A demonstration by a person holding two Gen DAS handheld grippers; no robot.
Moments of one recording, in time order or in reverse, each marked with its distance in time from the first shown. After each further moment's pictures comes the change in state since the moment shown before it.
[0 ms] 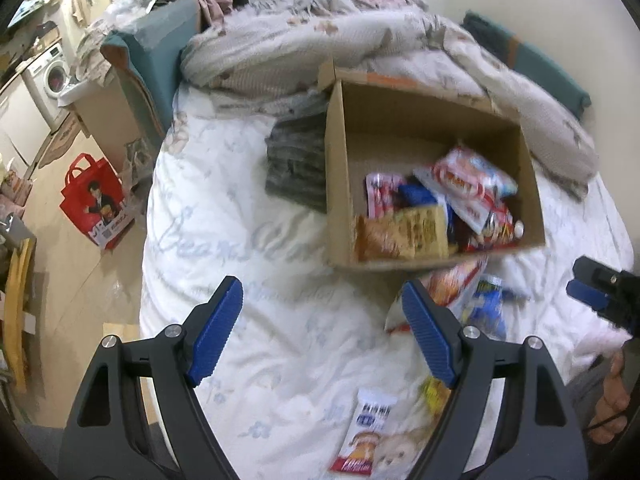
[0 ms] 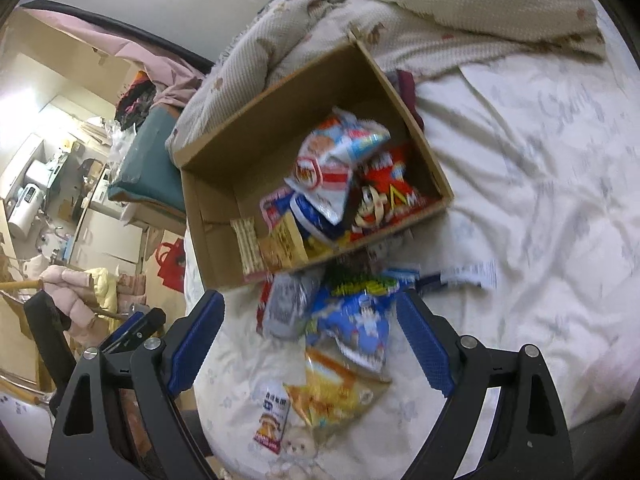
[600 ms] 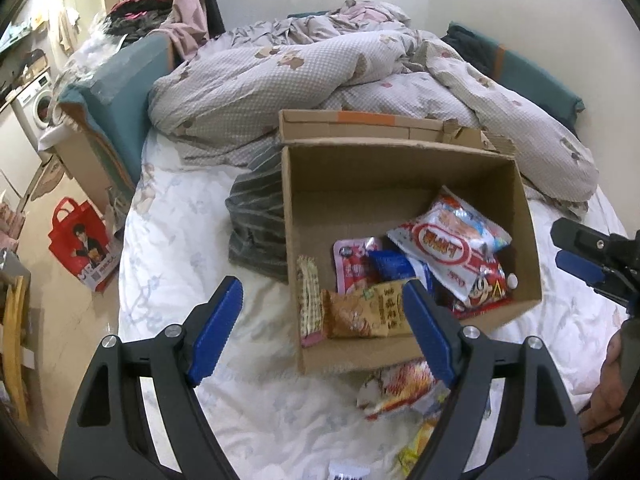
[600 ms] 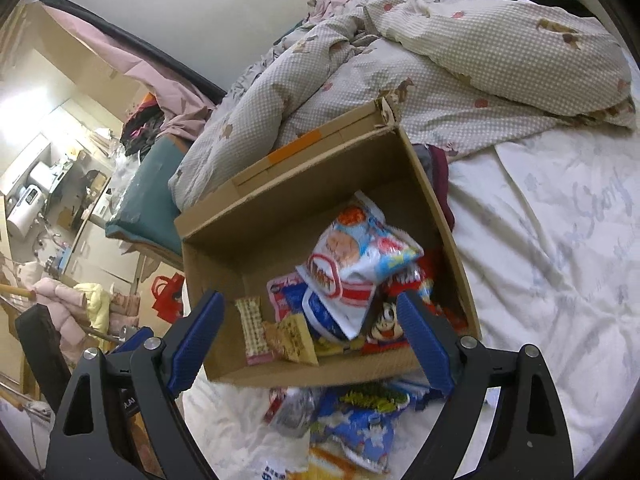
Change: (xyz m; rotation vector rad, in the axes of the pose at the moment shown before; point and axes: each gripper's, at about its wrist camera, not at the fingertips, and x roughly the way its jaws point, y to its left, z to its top) left arm 0.024 -0.039 0.061 0.039 -0.100 -0.015; right arm 0.017 0.021 0.075 -0.082 -0.134 -0.006
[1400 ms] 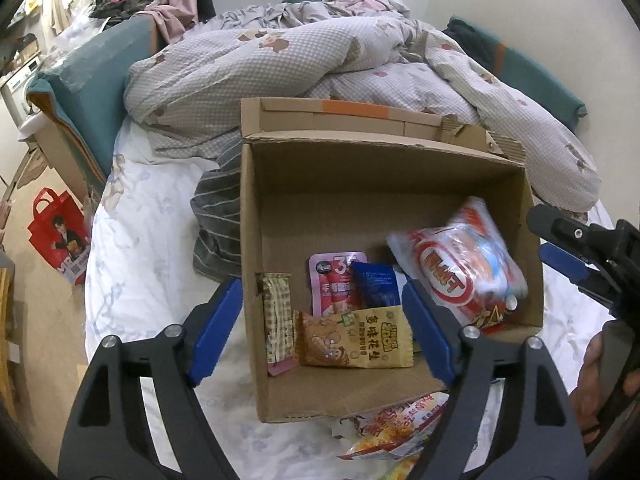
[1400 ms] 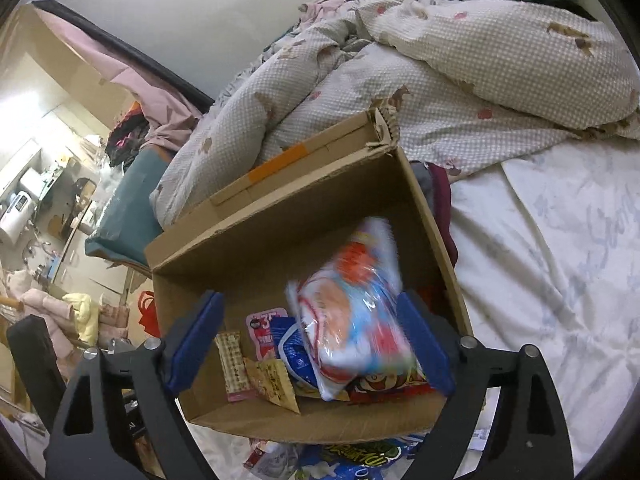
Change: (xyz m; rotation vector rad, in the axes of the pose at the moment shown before) left arm 0.049 -0.013 0.023 -0.027 0.044 -0.043; right arm 0.041 -0.012 0.030 0.016 -0.031 -0.028
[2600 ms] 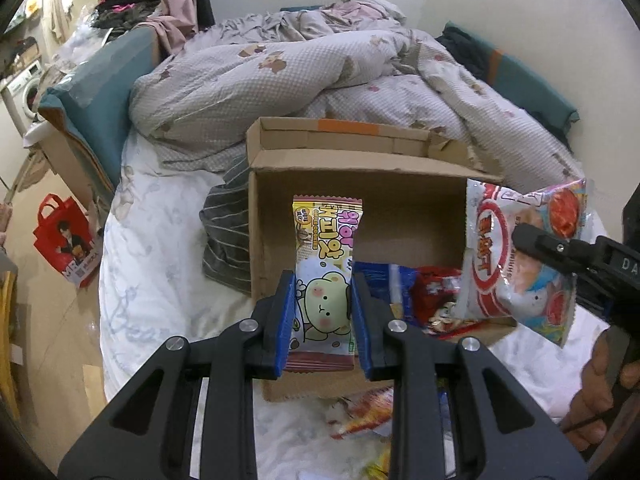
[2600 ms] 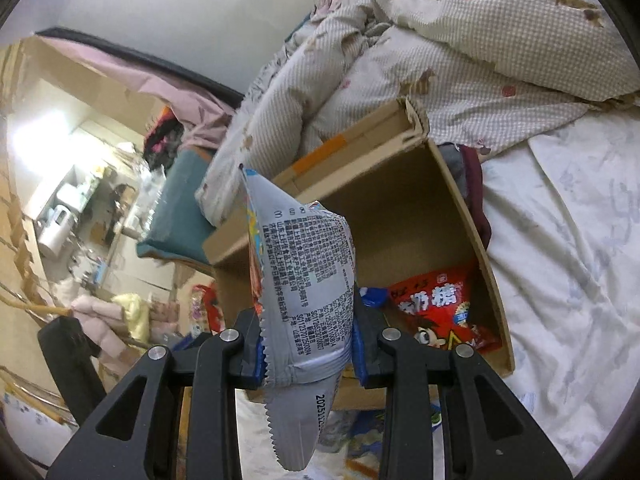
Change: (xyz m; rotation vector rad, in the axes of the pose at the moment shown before) left arm -0.031 -0.005 0.009 0.013 -0.020 0.004; right arm -0.020 0.005 0.002 0.056 0.067 0.162
